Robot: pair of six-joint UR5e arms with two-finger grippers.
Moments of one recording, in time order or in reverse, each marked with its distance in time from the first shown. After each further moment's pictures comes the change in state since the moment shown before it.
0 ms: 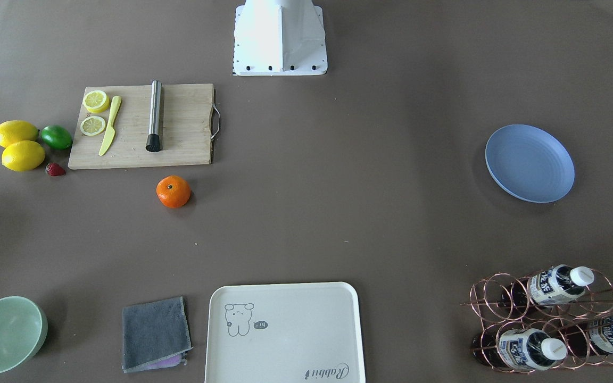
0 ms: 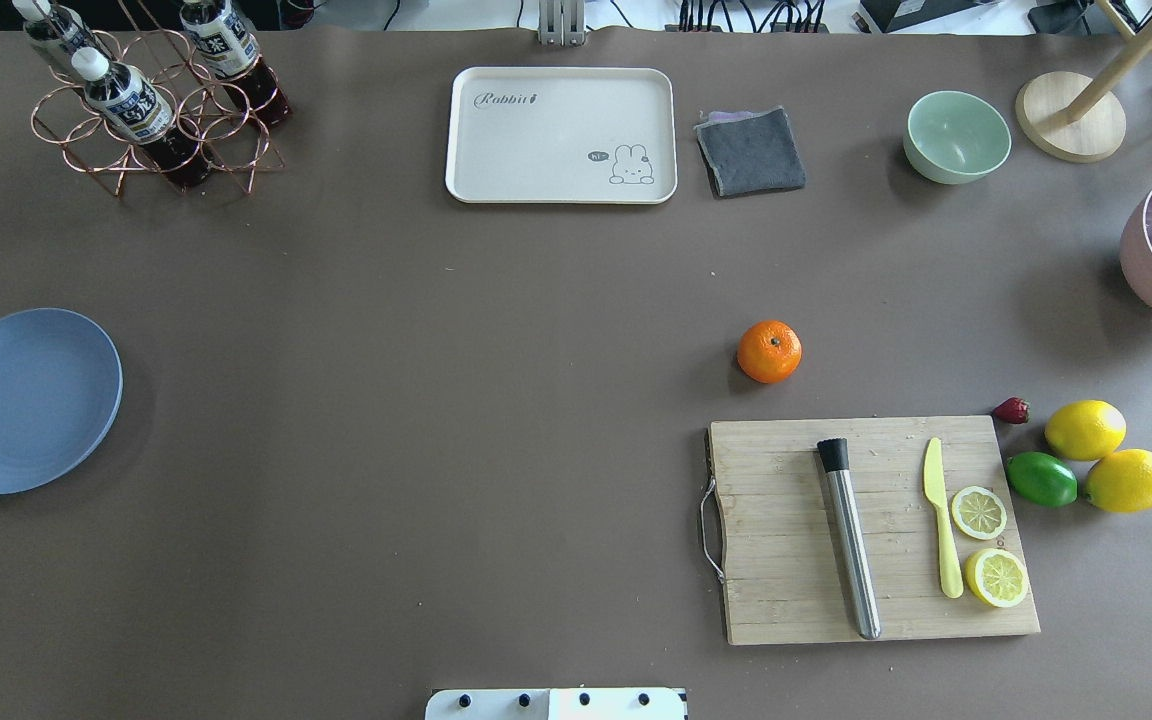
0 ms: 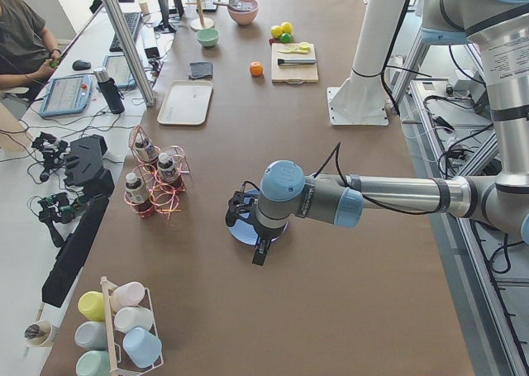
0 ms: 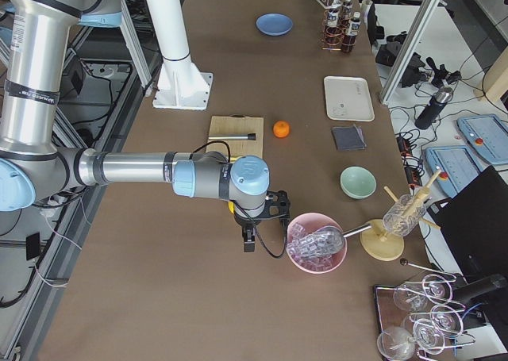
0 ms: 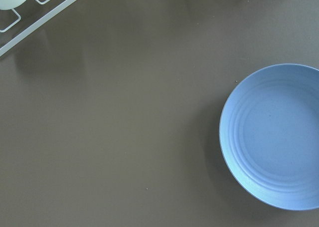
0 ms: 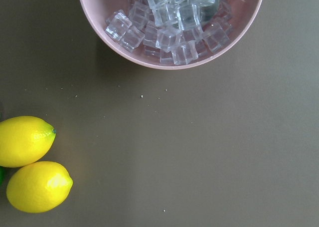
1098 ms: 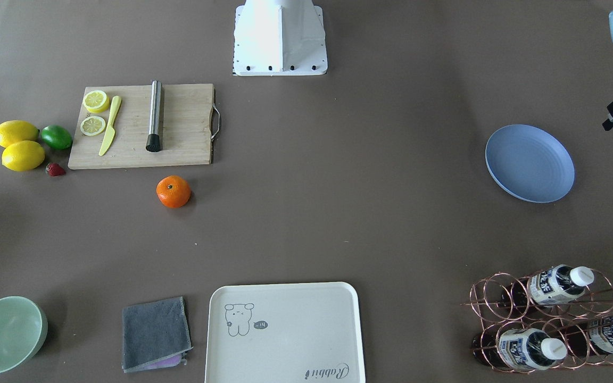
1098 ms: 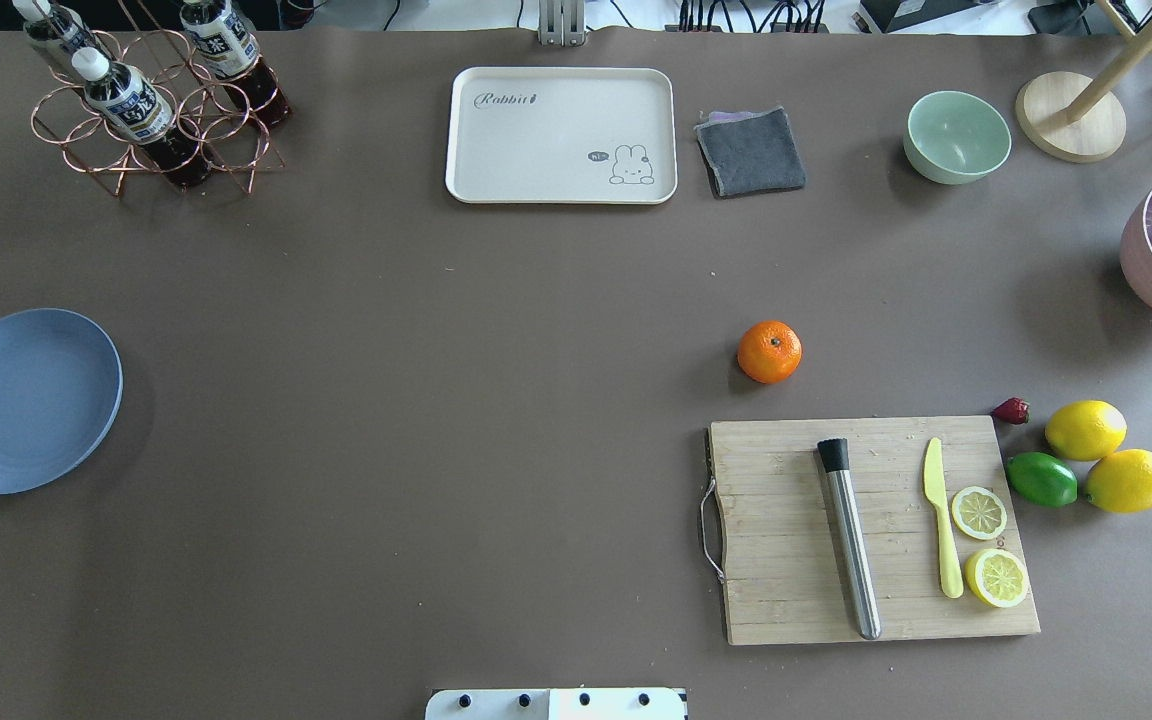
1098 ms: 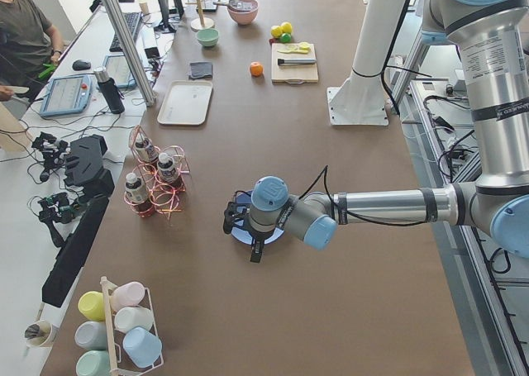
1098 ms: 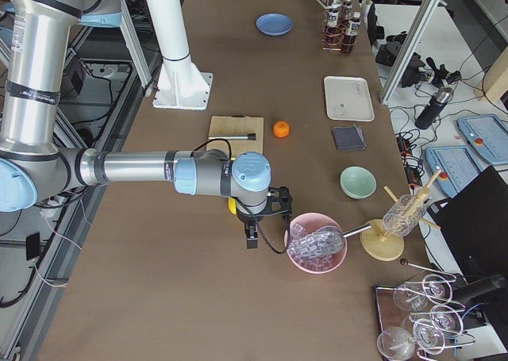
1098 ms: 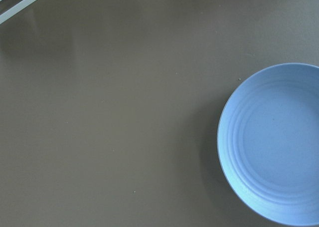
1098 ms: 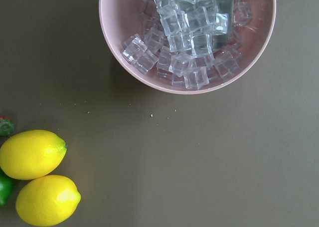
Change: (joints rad) left arm 0.274 -0.045 0.223 -0.436 0.050 -0.495; right arm 0.000 0.012 -0.005 0.076 0.019 0.009
